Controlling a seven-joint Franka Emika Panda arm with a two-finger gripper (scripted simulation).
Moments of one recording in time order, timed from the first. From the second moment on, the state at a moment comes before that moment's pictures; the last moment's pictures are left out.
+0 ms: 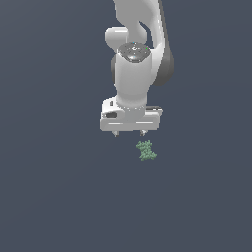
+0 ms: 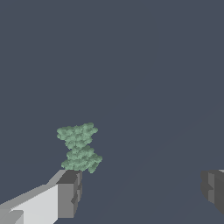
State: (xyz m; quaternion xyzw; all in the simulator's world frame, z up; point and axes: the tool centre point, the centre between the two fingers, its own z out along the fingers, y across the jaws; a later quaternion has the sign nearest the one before) arm 0.024 0.014 0.207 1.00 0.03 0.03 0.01
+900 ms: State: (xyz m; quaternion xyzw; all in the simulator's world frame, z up) arm 0.011 0.077 0.120 1.00 0.08 0.01 0.00
